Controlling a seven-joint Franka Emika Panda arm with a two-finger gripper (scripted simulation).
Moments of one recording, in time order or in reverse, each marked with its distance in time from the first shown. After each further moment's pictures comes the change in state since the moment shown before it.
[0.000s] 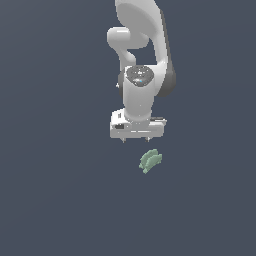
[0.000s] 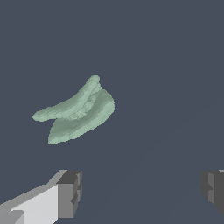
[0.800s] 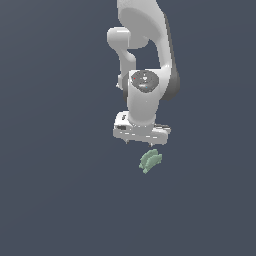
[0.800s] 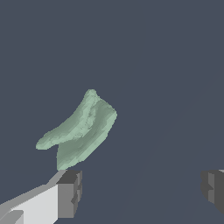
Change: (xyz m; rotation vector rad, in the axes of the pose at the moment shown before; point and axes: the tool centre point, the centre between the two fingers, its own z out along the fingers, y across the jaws) arm 0.011 -0.012 0.007 0.001 -0.004 0.215
